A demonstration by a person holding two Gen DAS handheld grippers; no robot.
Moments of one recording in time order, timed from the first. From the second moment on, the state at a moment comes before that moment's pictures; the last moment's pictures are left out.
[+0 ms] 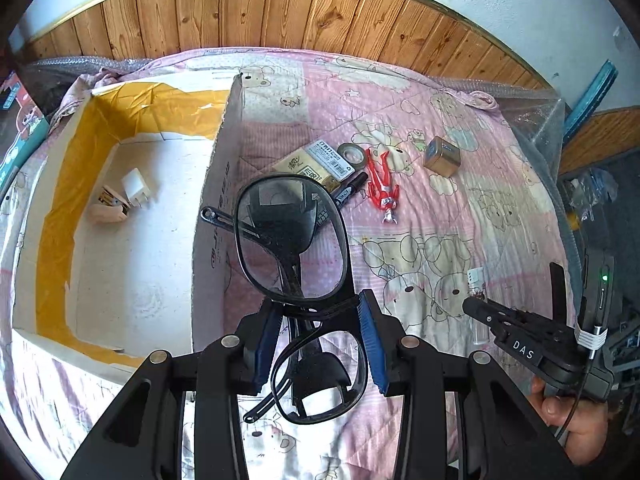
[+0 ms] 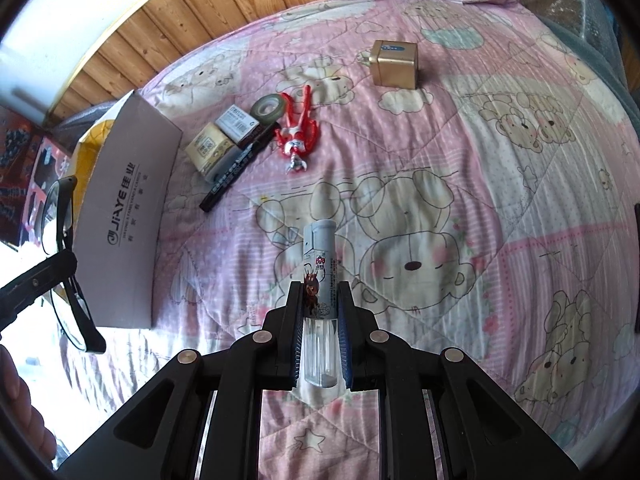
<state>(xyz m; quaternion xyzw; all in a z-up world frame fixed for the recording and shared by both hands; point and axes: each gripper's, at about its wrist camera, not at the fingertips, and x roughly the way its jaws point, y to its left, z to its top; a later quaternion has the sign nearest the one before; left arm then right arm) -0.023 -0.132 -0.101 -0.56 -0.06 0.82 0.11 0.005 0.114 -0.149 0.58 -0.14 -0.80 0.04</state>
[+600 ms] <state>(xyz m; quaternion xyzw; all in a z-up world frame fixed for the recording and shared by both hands) -0.005 -0.170 -0.078 -0.54 -0.09 0.83 0.09 0.004 0.048 -0.120 0.57 -0.10 -0.81 0.12</state>
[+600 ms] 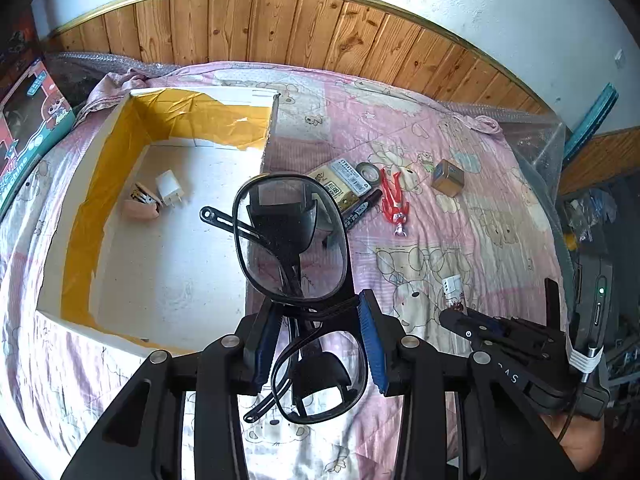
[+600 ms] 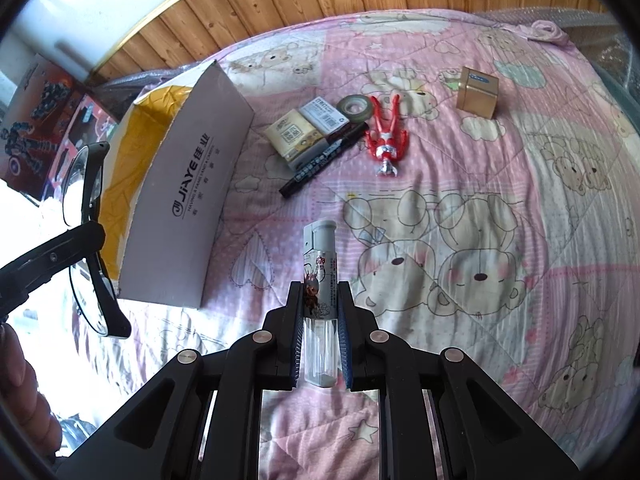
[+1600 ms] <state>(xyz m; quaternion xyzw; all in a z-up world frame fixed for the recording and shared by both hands) 0.000 -0.235 -0.066 -0.52 -0.16 0.84 0.05 -0.021 -0.055 -0.070 0.54 -0.03 -0.81 0.23</state>
